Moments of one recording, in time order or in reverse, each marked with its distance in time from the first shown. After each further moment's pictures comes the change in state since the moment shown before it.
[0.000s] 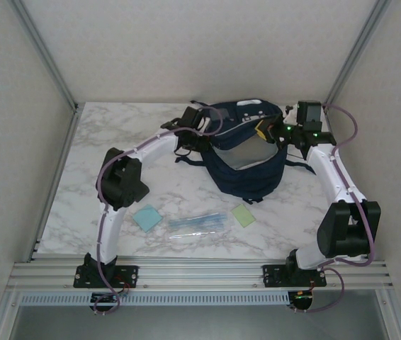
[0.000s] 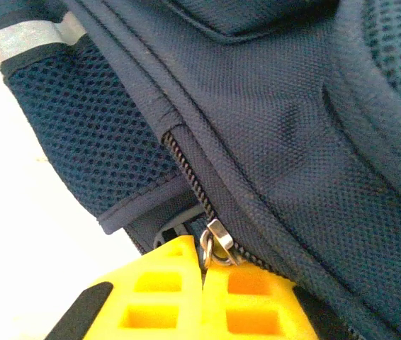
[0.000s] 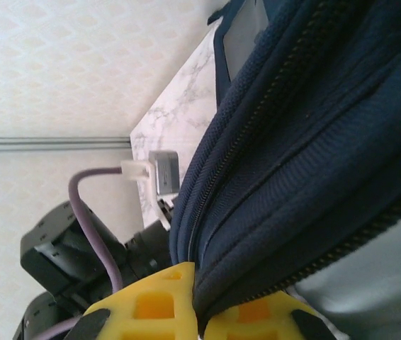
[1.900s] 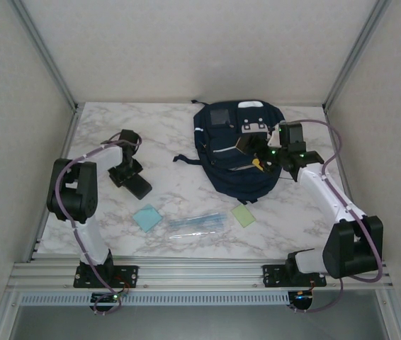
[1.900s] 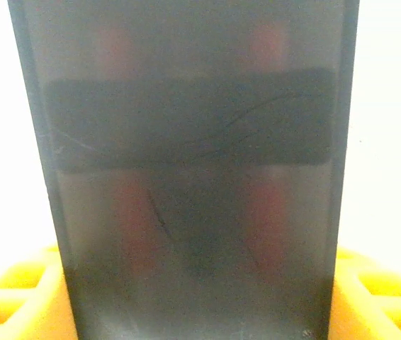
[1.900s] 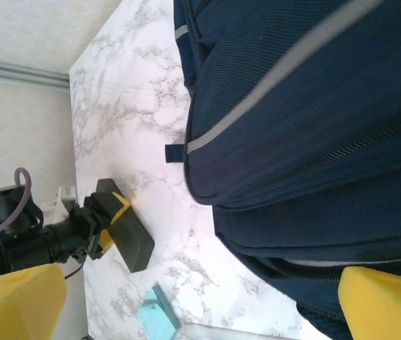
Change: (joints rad) left arm 0.400 -0.368 -0.669 -0.143 -0.308 -0.673; right arm 0.157 -0.156 -0.243 -0.013 0.135 -0.153
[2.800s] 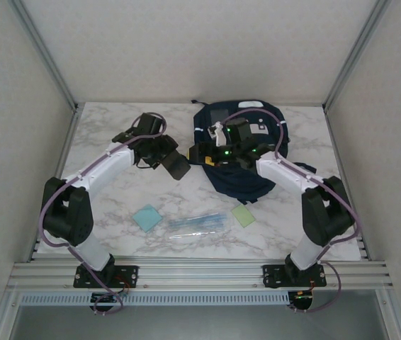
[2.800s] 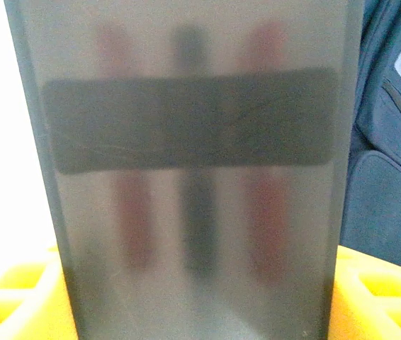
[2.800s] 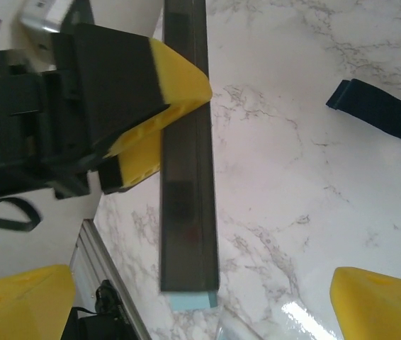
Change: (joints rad) left arm -0.272 -0.207 0.136 0.077 0.276 -0.191; right arm 0.340 0.346 0.159 0.284 -0.142 -0.157
